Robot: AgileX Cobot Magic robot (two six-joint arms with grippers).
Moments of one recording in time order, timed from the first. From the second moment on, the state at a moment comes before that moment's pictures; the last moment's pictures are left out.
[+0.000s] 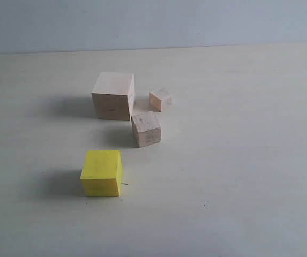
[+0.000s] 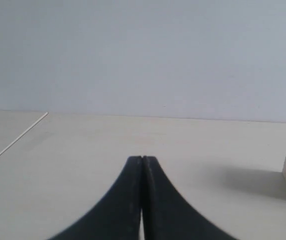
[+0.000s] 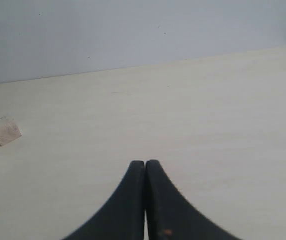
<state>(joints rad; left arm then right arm) 0.11 0.01 0.00 -0.05 0.14 0.07 -0.01 0.01 0.00 0.05 0.35 0.05</state>
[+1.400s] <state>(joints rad) 0.02 0.01 0.00 -0.06 -0.21 -0.21 -0.01 0.01 0.00 0.08 -0.07 0.05</state>
